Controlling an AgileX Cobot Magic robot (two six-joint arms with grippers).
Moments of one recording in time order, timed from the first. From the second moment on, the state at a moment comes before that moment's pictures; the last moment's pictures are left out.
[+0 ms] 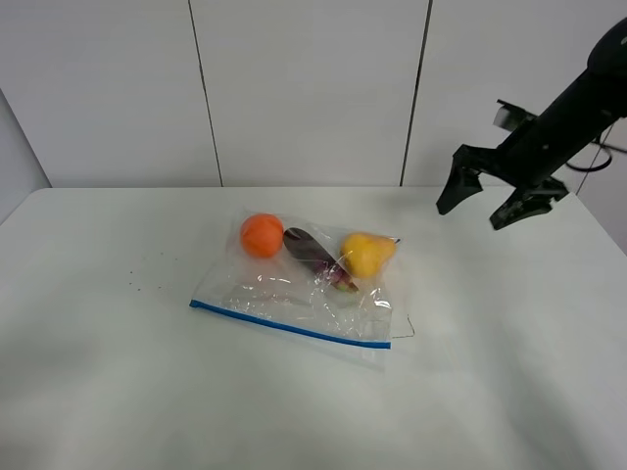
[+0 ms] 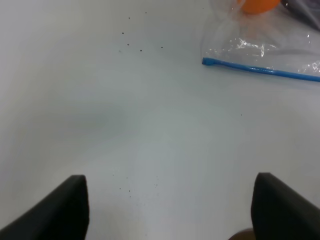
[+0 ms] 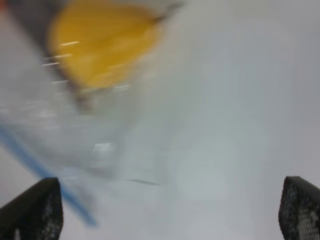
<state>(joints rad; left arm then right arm) -0.01 -0.01 -0.49 -0.04 1.05 0.05 -0.01 1.89 -1.51 0.48 1.11 -0.29</state>
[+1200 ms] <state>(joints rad) -0.01 -0.01 -0.49 -0.04 1.05 0.05 -0.01 1.28 -0.98 0.09 1.21 -0.09</state>
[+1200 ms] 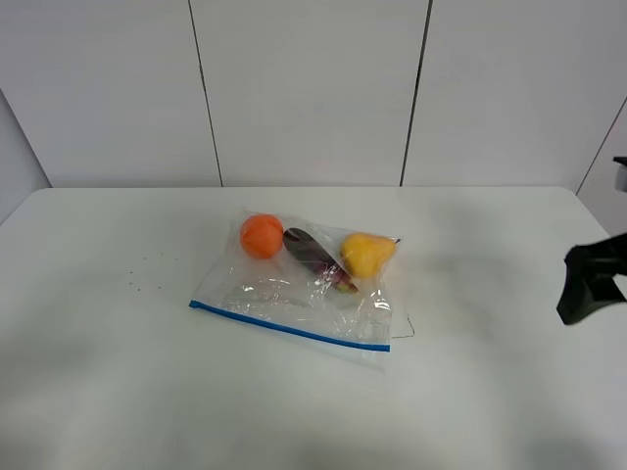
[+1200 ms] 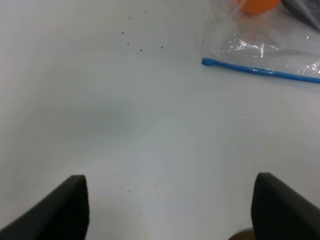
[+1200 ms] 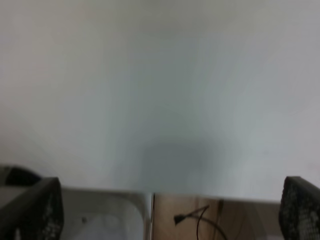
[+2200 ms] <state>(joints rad) -0.01 -0.01 -0.49 -0.04 1.05 0.05 -0.01 0.21 -0.49 0.09 1.03 -0.09</state>
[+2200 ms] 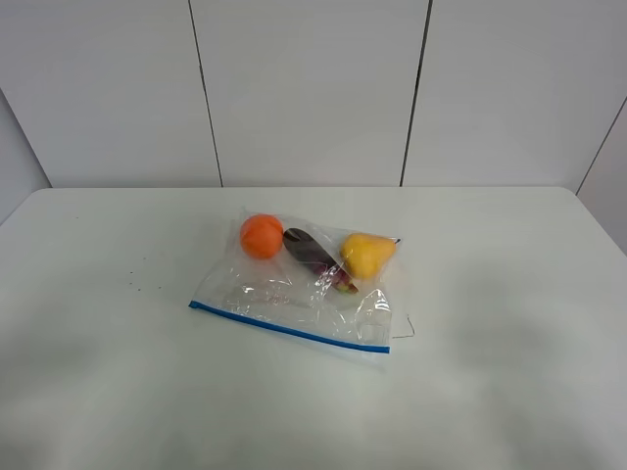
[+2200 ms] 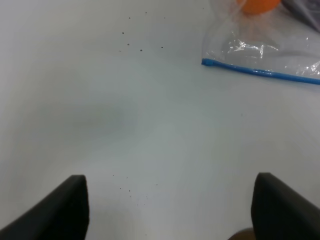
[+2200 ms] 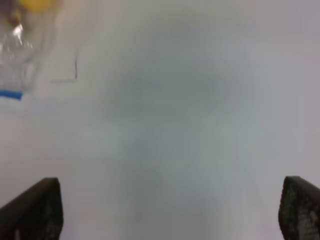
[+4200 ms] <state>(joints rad) -0.01 -0.01 -0.49 -0.04 1.05 0.05 -0.01 0.00 -0.49 0.02 1.03 0.02</state>
